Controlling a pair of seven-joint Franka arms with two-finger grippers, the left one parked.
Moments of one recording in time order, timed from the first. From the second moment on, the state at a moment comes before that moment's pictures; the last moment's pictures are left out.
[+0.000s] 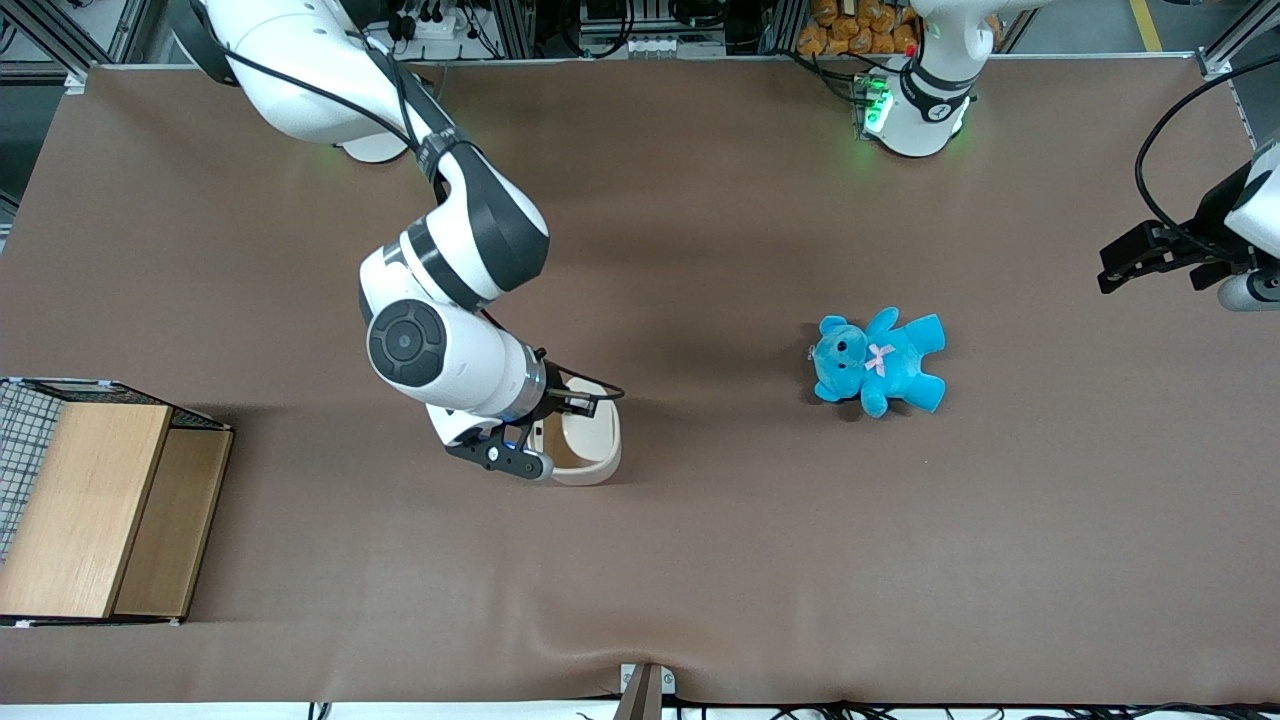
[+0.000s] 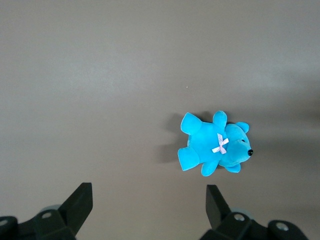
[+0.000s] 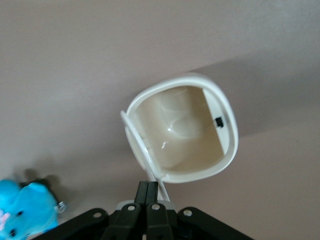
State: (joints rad) arm 0.45 0.75 0.10 -1.04 0.24 1.81 0.78
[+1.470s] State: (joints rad) arm 0.12 0.54 0.11 -1.03 0.28 1.41 0.46
